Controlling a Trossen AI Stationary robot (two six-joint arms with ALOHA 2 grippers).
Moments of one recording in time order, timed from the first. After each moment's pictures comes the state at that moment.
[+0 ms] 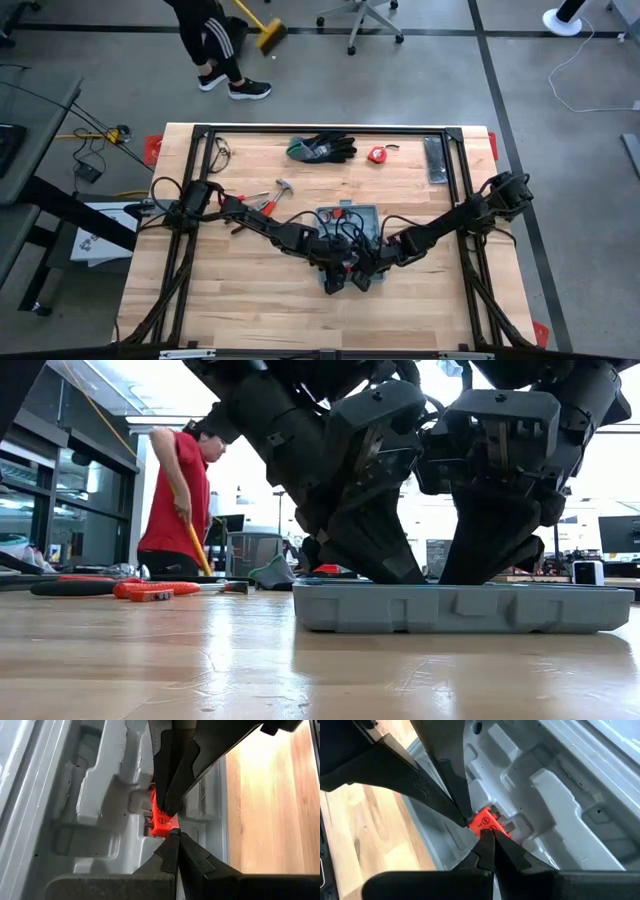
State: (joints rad) left arm -0.24 2.16 1.35 -0.10 0.03 -0.51; right arm 0.39 1.80 0.84 -0.06 0.10 0.98
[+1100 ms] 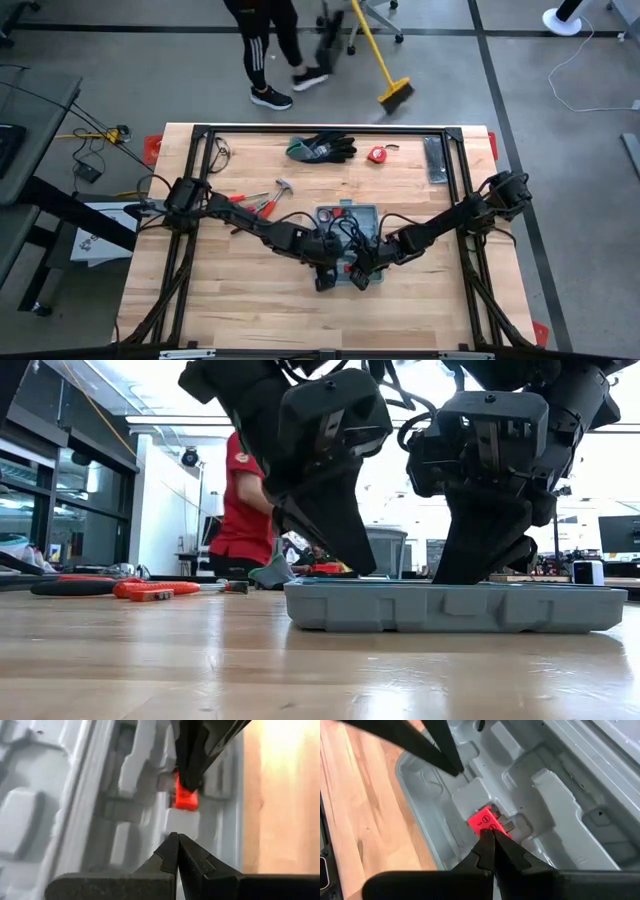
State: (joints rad) left arm -0.28 2.02 1.32 -0.24 -0.09 -0.47; right arm 0.38 1.80 0.84 -0.07 0.07 0.97
